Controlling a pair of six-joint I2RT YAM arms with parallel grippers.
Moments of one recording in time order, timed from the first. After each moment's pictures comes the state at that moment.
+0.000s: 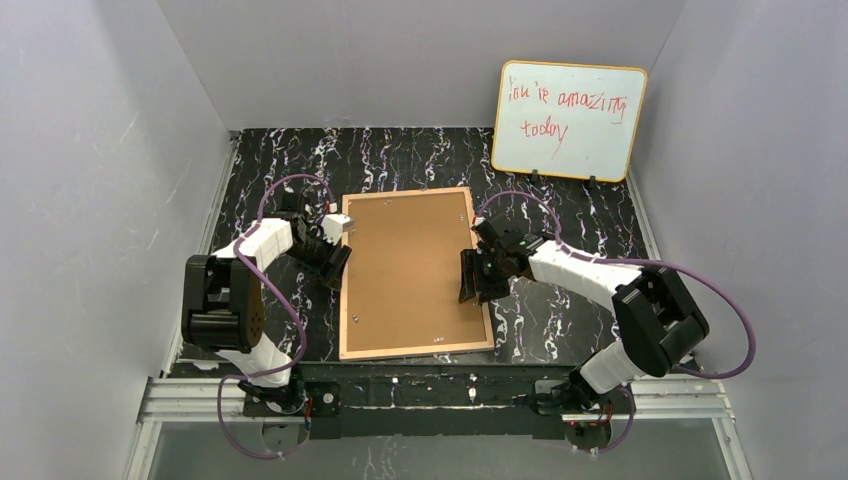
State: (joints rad) left arm -0.06 1.60 0.95 -0.73 0.37 0.51; right arm 0.69 1.50 0.88 -0.52 -0.23 0.55
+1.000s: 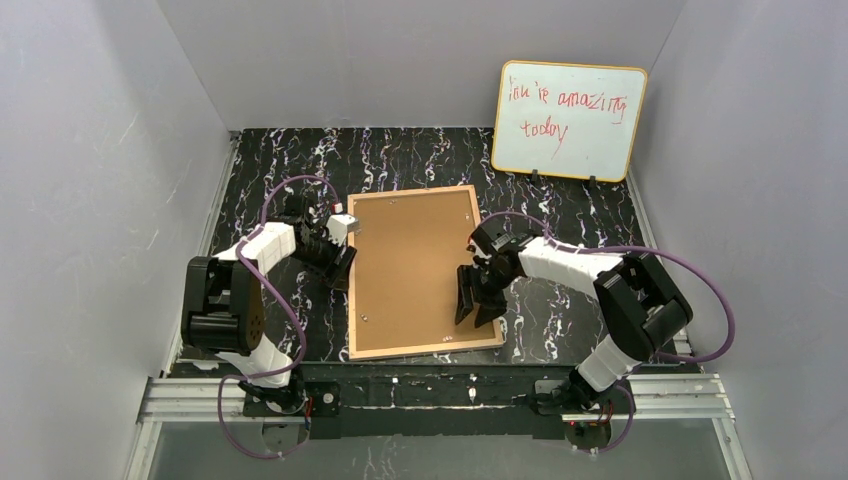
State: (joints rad) left arm -0.08 1.59 0.91 -0.67 0.44 0.51; right arm 0.68 1.60 0.89 -0.65 -0.46 0.61
